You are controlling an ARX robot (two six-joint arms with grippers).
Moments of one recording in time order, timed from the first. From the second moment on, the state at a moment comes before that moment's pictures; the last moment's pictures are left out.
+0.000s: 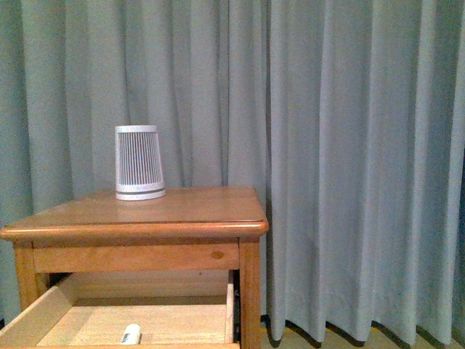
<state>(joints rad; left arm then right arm) -0.01 0.25 0.04 0.20 0.00 0.00 0.00 0.00 0.01 0.00 0.00 0.00</state>
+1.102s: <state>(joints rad) -0.01 0.01 0.01 0.00 0.00 0.00 0.00 0.00 0.01 0.00 0.00 0.00</state>
